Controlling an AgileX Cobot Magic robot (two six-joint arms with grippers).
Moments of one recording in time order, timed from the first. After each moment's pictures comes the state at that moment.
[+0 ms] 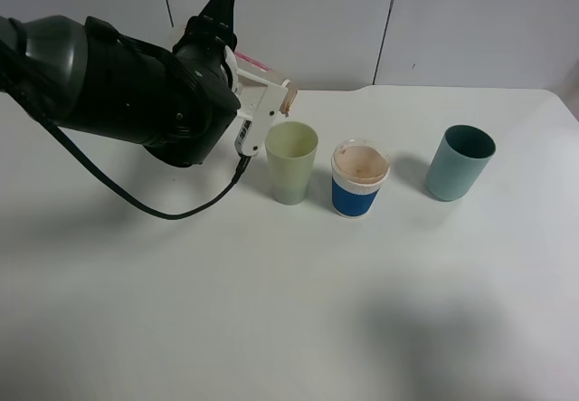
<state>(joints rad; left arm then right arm) -0.85 1.88 -1.03 1.73 0.91 -0.24 -0.01 0.00 -0.50 0.00 1.07 -0.04</state>
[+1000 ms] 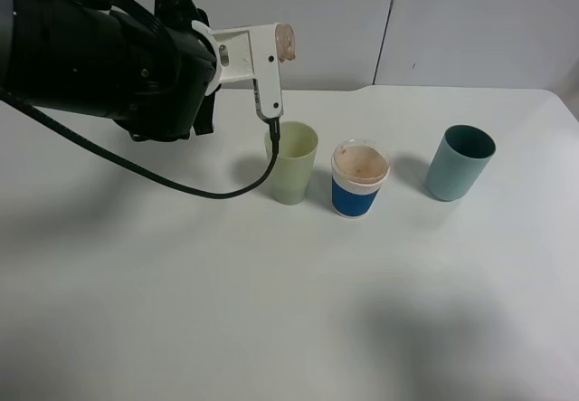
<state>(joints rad) -0.85 1.78 -1.03 1.55 0.85 -0.60 -0.01 0.00 -0.50 0.00 1.07 -0.04</state>
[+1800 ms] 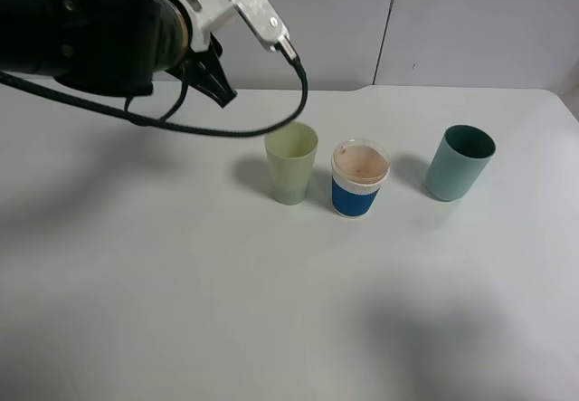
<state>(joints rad) -0.80 1.63 -1.03 1.42 0.72 -0.98 -0.01 0.00 -0.50 0.00 1.07 -0.04</state>
